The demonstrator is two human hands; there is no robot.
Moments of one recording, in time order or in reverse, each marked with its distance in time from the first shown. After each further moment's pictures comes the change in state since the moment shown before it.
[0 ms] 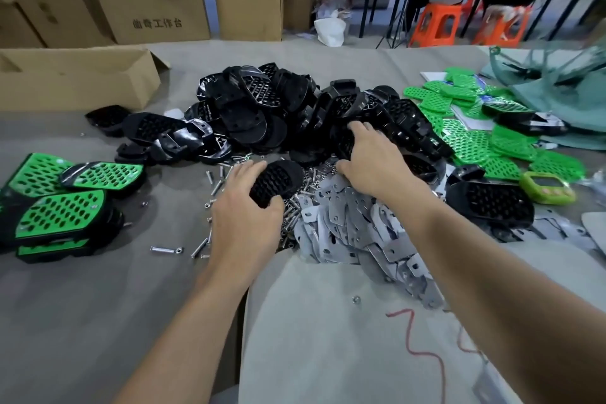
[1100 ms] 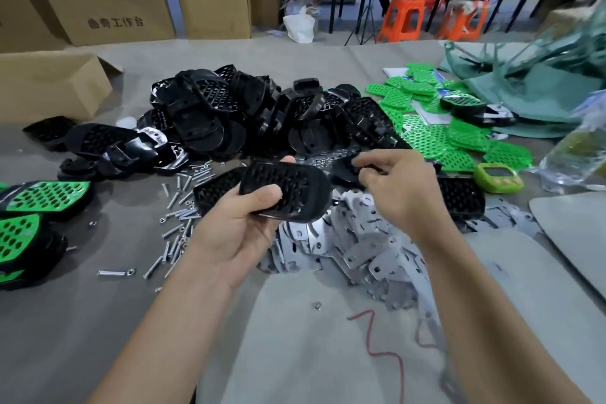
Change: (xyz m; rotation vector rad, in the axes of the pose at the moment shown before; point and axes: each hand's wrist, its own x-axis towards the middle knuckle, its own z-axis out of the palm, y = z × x) left_hand 0.007 0.035 0.021 -1.421 -0.576 -0.537; right_hand -0.078 0.047 -0.042 0.593 0.180 0.251
